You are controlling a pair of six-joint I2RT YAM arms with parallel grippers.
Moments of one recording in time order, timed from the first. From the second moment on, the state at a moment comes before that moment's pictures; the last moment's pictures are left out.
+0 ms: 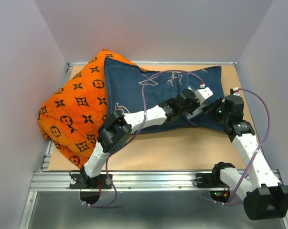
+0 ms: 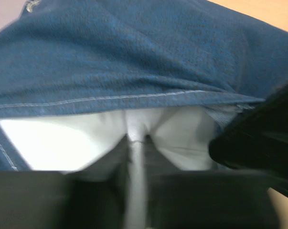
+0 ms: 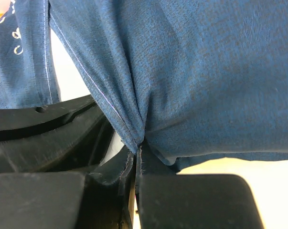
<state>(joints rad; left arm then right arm) -1.03 2.13 1.71 0.06 -0.09 0.16 0.05 0.90 0.75 -0.37 -0.06 0.71</state>
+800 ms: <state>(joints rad) -0.91 1.85 1.52 -0.03 -0.24 -0.40 0.08 1.22 1.05 -0.49 0.16 0.59</state>
